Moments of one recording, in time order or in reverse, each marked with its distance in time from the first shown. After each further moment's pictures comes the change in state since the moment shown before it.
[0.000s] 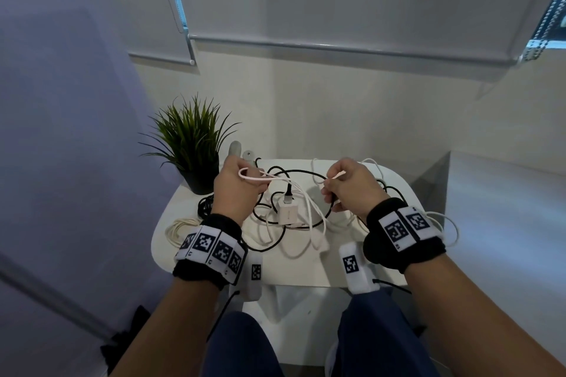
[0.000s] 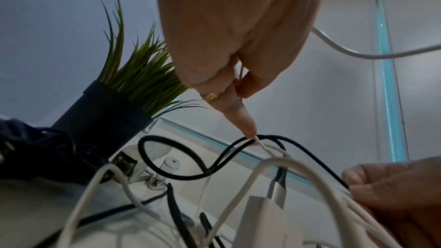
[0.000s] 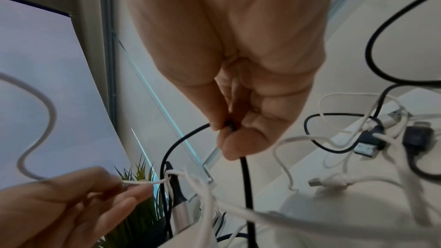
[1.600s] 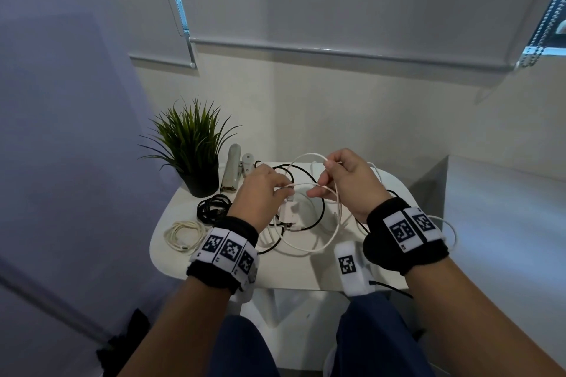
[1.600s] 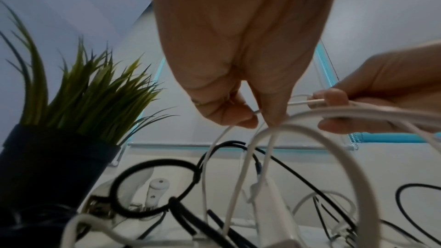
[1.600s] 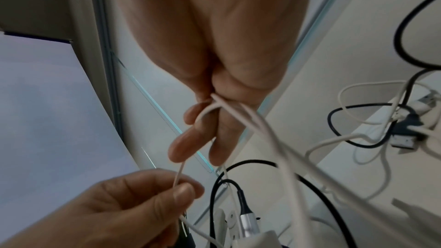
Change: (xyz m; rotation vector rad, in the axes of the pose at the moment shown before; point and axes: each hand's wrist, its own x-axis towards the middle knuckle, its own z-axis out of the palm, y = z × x) left_hand -0.007 0.005 0.014 0.680 -0.299 0.348; right_hand -0.010 -0.023 0.004 0.365 -0.044 -0.078
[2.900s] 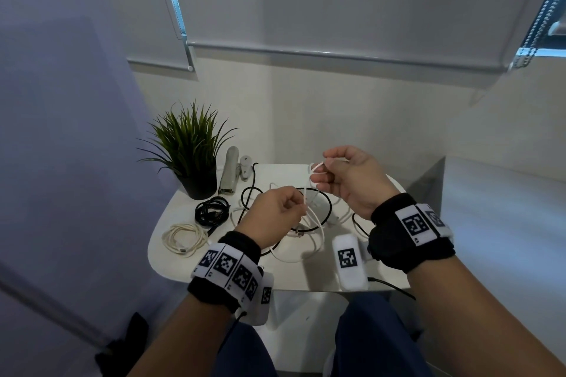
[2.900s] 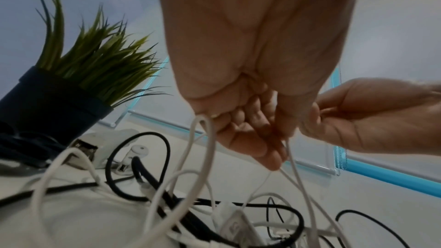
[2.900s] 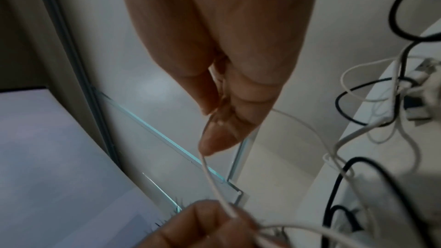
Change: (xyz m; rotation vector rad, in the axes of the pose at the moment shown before) left_hand -0.019 0.011 0.018 -0.404 -0.202 -0.134; right_hand -0.004 -0.017 -0.006 0.208 0.005 0.039
